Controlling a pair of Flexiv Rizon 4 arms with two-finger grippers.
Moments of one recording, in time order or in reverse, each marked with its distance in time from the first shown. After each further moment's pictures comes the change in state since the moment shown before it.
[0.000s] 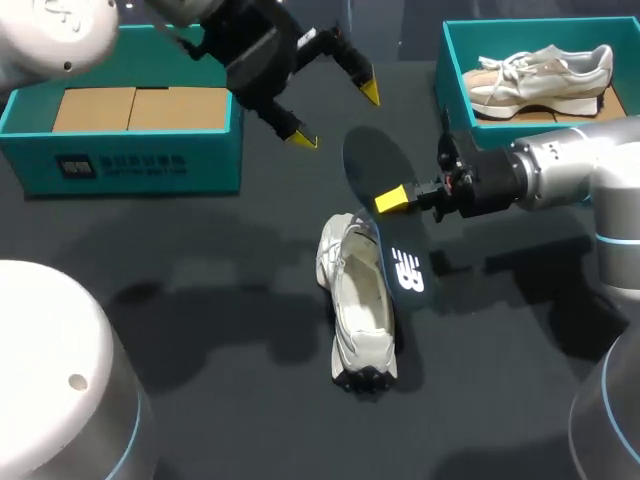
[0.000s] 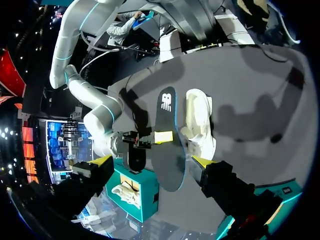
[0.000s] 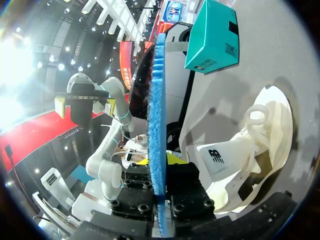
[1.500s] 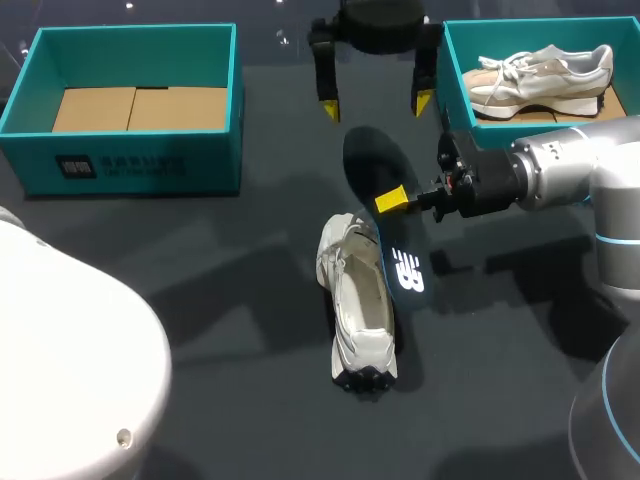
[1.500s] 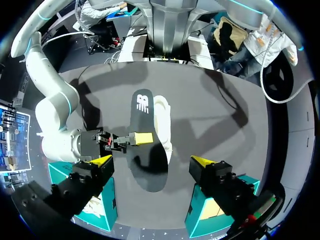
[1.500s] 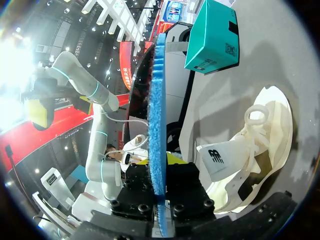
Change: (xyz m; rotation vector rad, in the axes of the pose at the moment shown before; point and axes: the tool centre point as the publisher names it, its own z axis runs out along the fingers) left arm -0.033 0.003 0.015 0.023 0.603 -0.118; right arm 0.000 0.000 0.000 0.000 0.000 0.000
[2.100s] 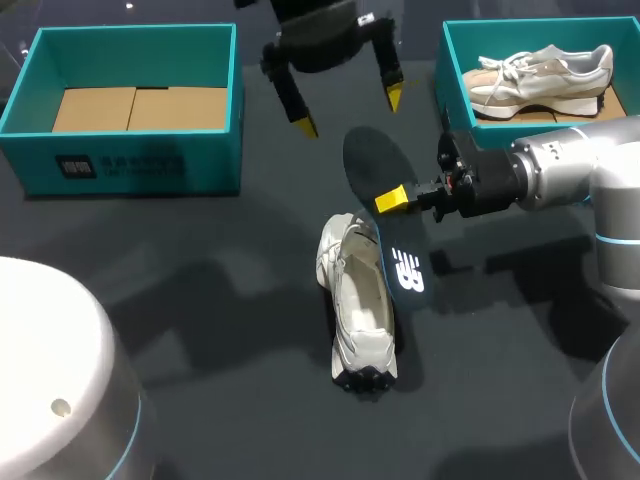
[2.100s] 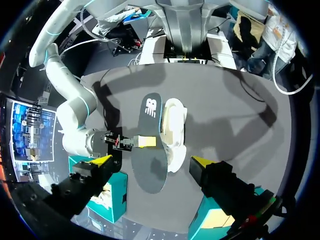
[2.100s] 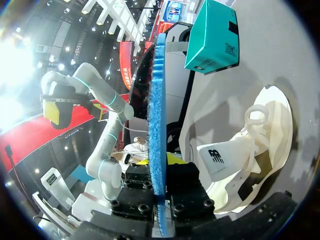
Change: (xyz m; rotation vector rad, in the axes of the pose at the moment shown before) left arm 0.033 -0.010 0.002 -0.002 -0.280 -0.035; right arm 0.000 0.000 0.000 0.000 0.000 0.000
